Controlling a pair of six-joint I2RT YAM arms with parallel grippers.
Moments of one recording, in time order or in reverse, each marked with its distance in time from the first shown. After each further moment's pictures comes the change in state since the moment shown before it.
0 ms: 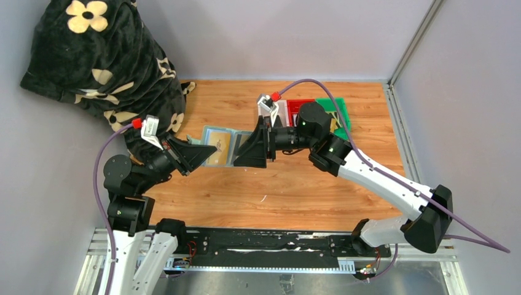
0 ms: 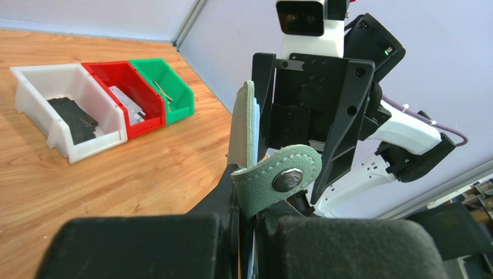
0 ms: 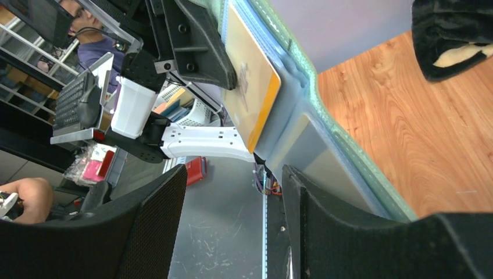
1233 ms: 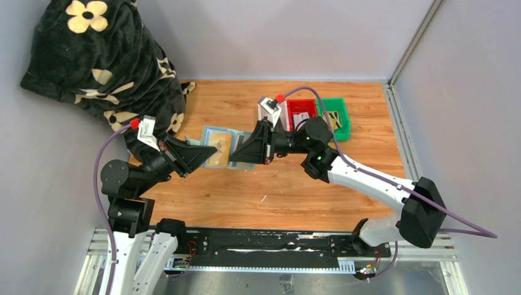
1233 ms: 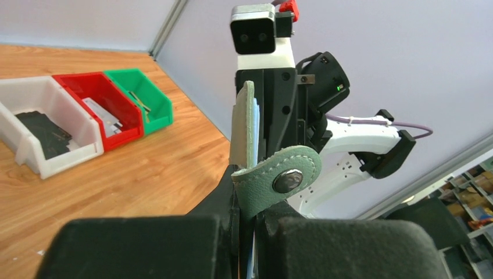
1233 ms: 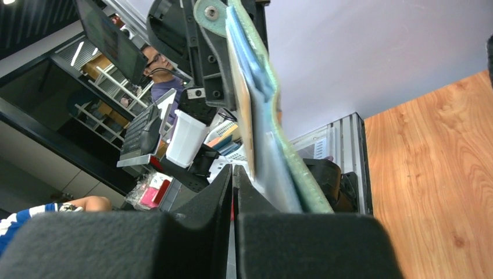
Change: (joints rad) left arm 0.004 -0.014 -0.027 0.118 0.031 -0.107; right arm 0.017 0.059 -0.175 0.576 -0.003 0.356
